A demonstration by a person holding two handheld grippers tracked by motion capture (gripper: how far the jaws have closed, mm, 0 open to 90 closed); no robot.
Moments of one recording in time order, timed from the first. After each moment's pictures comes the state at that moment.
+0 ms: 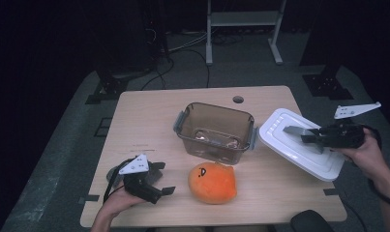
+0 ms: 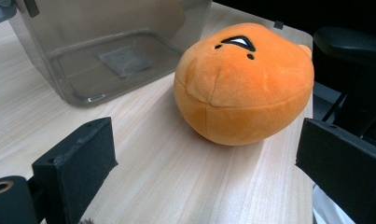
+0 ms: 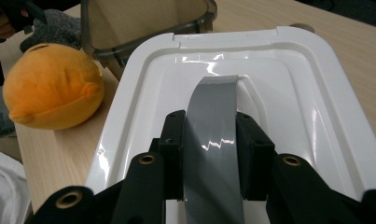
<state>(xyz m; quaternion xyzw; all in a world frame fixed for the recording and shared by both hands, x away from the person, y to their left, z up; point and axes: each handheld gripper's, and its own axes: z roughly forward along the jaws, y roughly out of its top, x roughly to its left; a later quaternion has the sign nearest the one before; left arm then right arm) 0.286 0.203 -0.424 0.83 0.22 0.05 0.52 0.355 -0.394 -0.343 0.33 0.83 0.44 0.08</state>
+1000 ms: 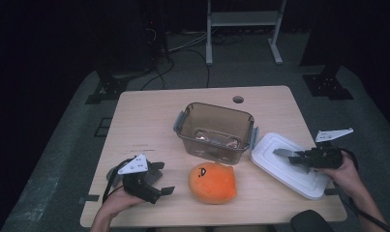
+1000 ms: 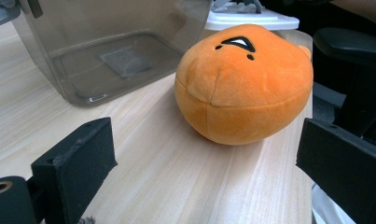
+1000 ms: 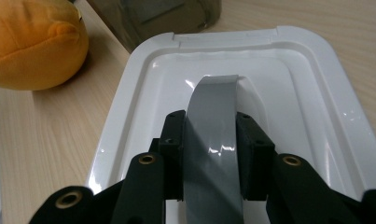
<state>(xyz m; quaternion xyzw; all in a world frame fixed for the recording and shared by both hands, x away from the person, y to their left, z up) 0.285 0.205 -0.423 0.83 0.22 0.05 0.52 0.352 -0.384 -0.438 0.35 0.83 0.44 0.02</state>
